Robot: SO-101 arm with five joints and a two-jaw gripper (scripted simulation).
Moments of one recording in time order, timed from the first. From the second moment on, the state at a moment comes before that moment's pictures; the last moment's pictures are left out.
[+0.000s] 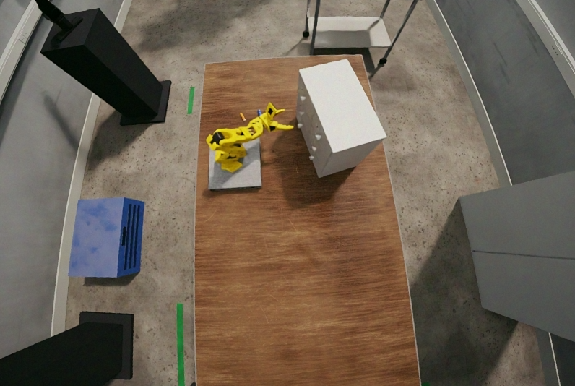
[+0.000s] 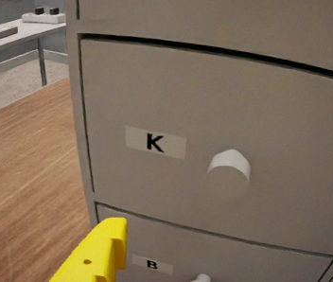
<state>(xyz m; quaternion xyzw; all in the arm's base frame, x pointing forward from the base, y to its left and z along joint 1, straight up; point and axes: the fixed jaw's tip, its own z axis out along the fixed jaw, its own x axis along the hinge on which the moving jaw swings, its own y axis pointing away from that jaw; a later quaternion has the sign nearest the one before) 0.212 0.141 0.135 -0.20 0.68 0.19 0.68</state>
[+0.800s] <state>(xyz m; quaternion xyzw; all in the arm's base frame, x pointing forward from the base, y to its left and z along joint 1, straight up) 0.213 0.142 0.120 -0.21 0.73 0.18 0.63</state>
